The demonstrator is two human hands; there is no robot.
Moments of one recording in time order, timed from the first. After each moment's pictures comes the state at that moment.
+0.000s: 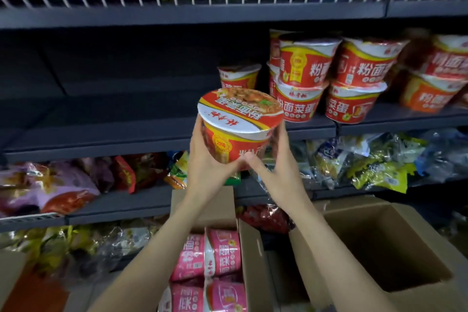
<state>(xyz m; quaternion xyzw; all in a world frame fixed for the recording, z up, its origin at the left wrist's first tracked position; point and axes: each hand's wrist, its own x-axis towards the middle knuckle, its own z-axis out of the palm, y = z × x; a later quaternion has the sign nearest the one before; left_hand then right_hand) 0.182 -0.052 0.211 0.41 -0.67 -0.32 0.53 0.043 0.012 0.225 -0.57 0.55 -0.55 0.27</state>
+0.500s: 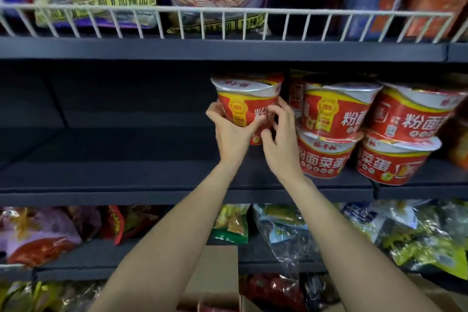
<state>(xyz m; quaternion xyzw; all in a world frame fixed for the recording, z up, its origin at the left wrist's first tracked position) 0.100 -0.243 0.256 0.39 -0.57 -0.30 0.66 0.006 -0.190 0.258 -0.63 0.50 -0.59 0.04</state>
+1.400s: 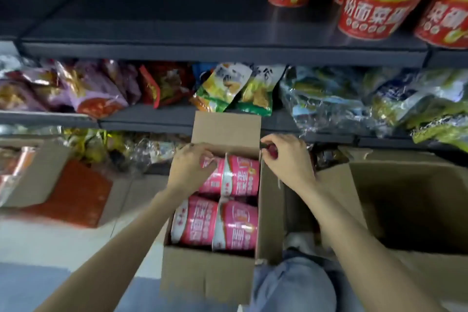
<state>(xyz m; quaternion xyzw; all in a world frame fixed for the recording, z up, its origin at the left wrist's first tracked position) 0.272 -0.019 0.046 0.63 -0.71 -0.22 0.24 0.038 -0.016 0.061 -0.73 0.62 -0.25 0.08</state>
